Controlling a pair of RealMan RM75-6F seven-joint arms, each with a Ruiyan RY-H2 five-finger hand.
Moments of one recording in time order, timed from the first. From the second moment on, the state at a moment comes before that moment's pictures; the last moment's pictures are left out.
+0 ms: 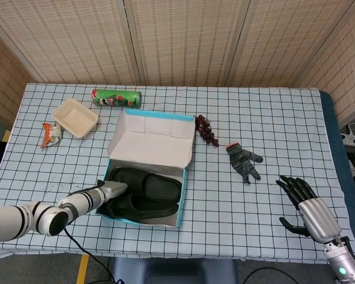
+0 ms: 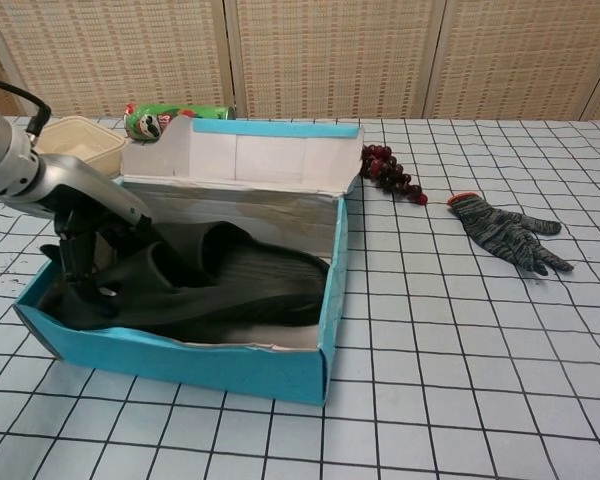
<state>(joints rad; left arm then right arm) -1.53 -1.11 0.34 -1.80 0.51 0.29 -0.08 0.15 -1.03 -0.06 -1.69 -1.71 1.42 0.14</state>
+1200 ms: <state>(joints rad) -1.37 -1.04 0.24 -1.85 0.71 0.38 -0.14 0.15 -1.04 -0.06 -1.71 -1.70 1.40 0.12</state>
